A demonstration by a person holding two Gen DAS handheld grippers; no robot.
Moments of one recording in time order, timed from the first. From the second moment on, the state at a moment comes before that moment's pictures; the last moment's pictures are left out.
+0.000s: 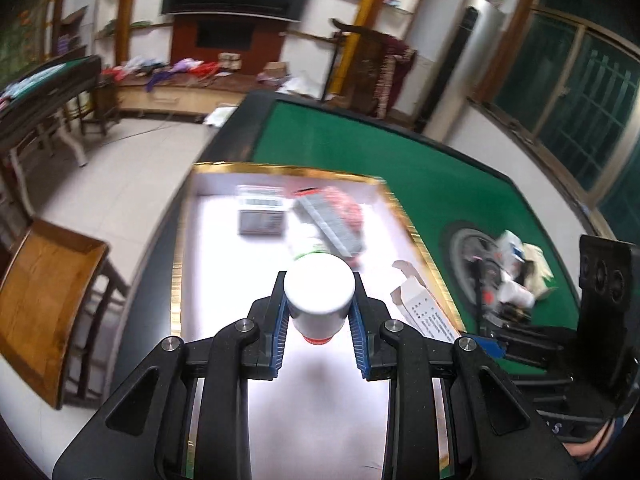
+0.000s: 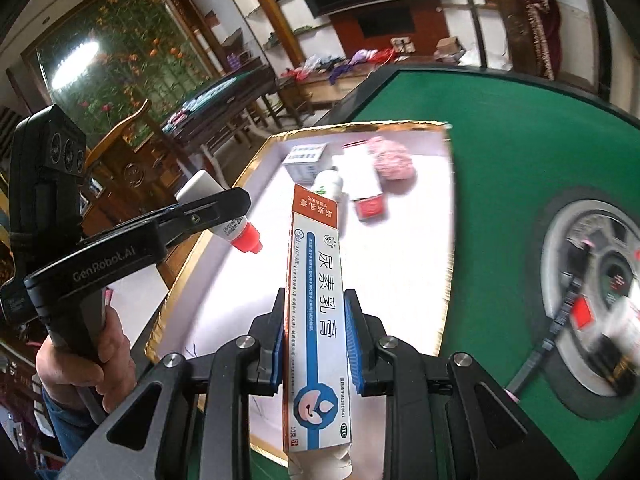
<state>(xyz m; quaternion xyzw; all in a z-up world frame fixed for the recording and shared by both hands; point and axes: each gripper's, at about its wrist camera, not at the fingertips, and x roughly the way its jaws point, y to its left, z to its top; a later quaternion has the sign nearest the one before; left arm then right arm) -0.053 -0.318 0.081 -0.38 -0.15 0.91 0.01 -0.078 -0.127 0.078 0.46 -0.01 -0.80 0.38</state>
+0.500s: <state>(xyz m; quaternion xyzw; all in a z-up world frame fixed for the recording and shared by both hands) -0.071 -0.349 0.045 -0.44 -0.17 0.88 -0.03 -0.098 -0.200 0.055 0.49 0.02 -0.78 0.38</state>
